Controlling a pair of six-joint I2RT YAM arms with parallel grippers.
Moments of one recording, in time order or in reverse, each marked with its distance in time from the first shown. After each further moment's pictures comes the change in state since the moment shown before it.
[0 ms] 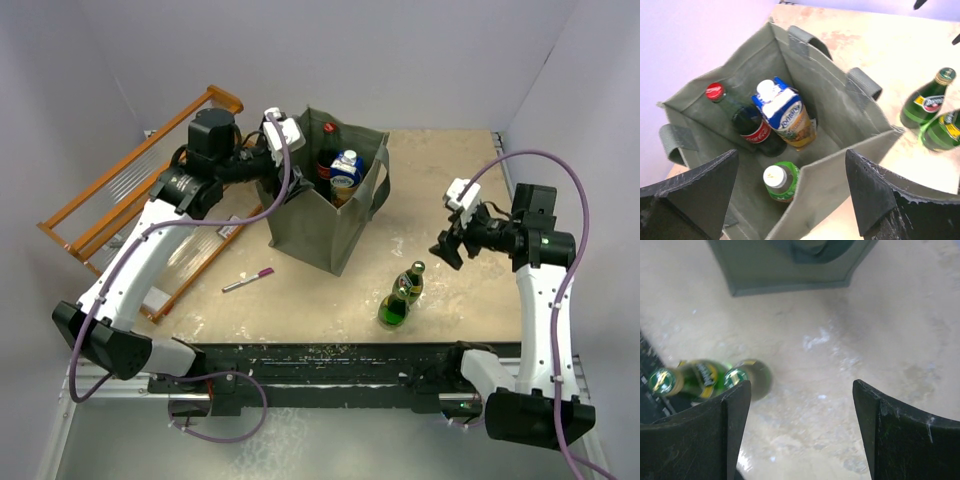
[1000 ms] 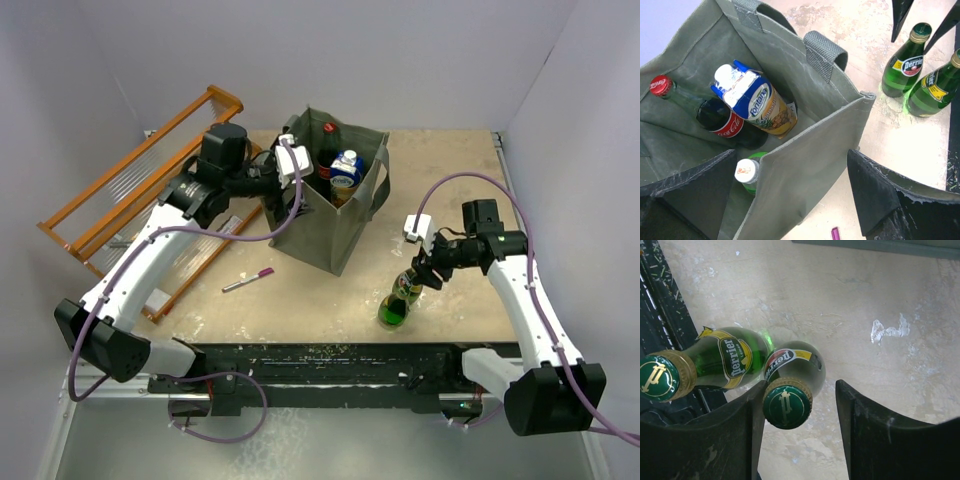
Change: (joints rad) left arm -0.029 -0.020 -0.089 -0.087 0.083 0.151; right arm 0.245 0.071 -0.235 -0.034 0.115 -0.148
